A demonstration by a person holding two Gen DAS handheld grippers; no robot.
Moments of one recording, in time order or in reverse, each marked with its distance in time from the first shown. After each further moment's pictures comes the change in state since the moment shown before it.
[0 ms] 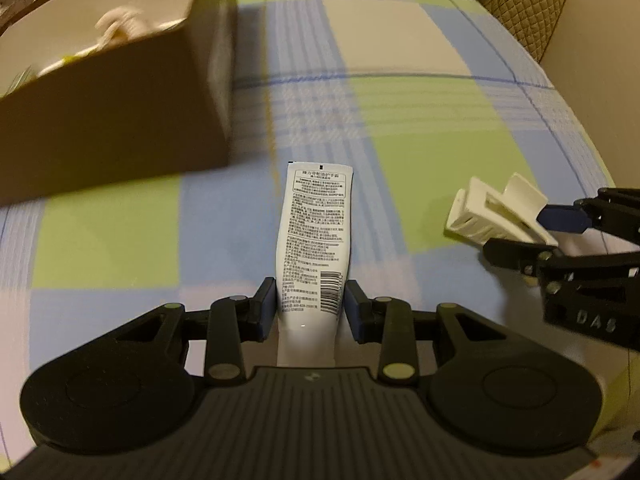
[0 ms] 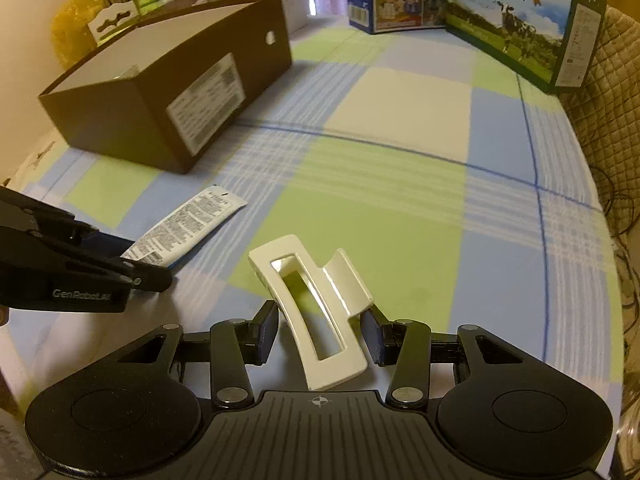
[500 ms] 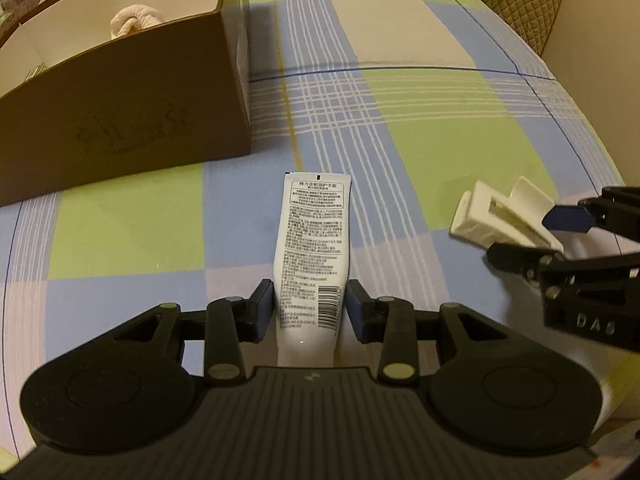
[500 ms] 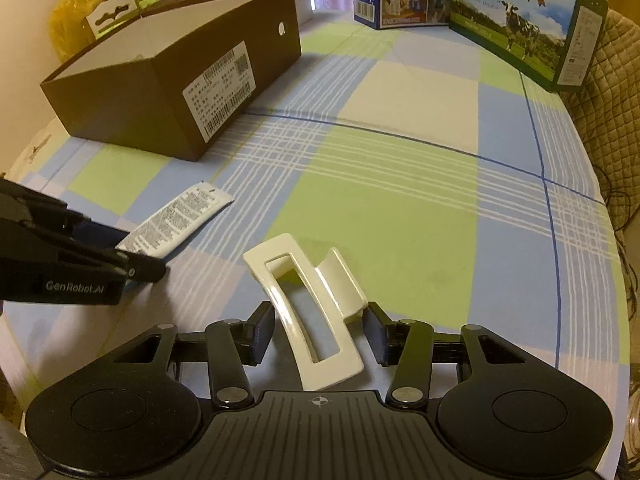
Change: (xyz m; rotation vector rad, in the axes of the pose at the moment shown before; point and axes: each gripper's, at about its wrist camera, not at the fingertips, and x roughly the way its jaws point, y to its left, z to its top) left arm -0.004 0.005 -0.007 0.026 -0.019 0.015; right arm 0.003 0.018 -0.008 -0.006 0.009 -0.032
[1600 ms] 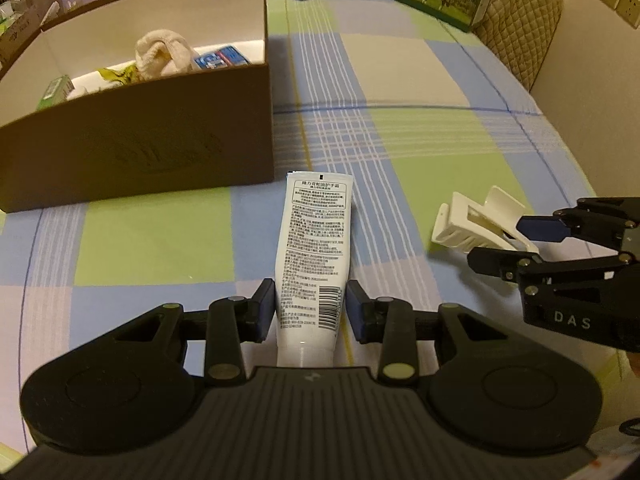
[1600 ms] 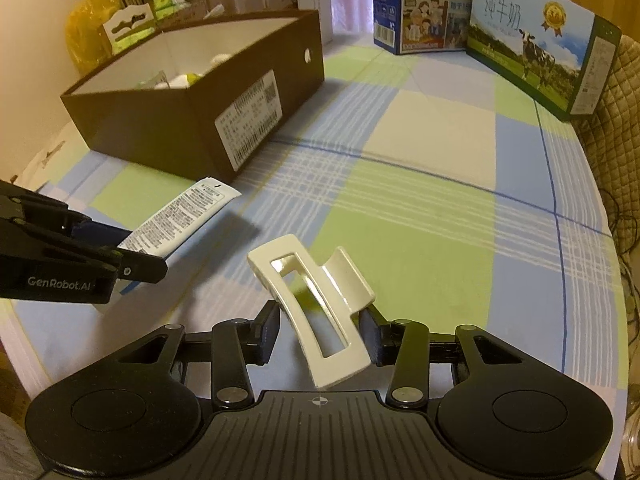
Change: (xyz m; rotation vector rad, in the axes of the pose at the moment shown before) left arm -0.037 0.025 0.000 -0.039 -0.078 -0.042; right arm -0.015 0.018 0.019 -0.026 -0.047 0.033
